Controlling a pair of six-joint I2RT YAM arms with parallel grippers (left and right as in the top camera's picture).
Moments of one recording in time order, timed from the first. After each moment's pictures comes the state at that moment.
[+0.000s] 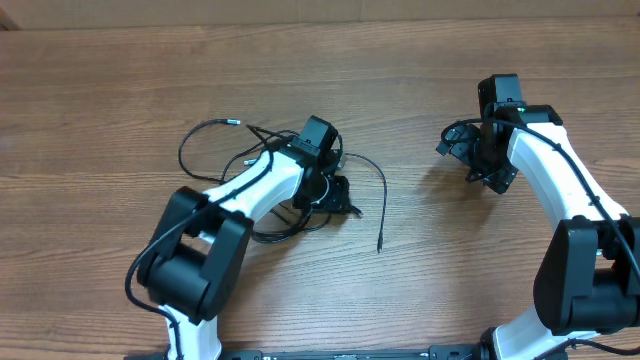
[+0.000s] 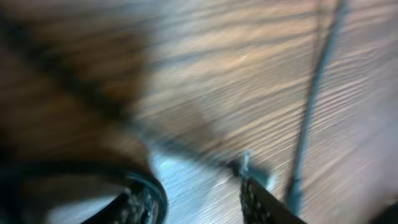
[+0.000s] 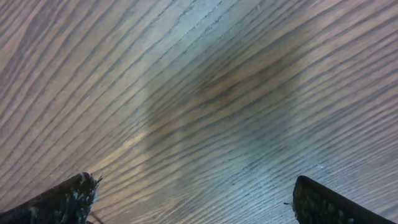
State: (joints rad) left arm -0.52 1.98 1.23 -0.60 0.44 -0.37; right arm 0.02 1.77 1.28 -0.89 0.01 0.66
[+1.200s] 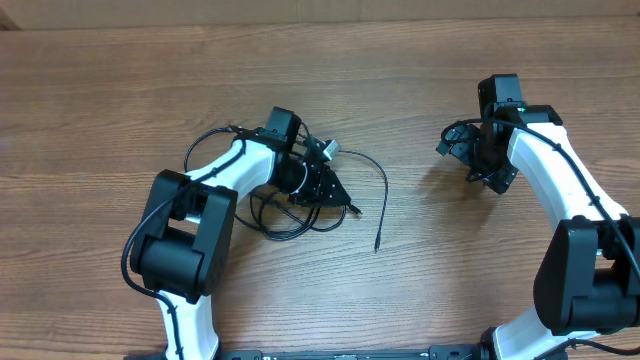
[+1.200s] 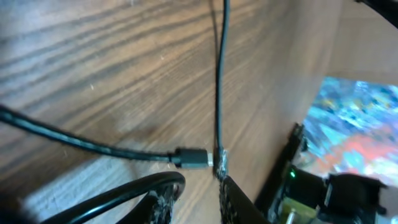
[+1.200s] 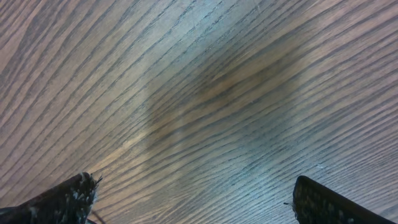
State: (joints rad) left arm -0.36 2.04 1.23 -0.59 0.89 -0.17; right arm 0.02 1.77 1.28 -0.89 0.01 0.67
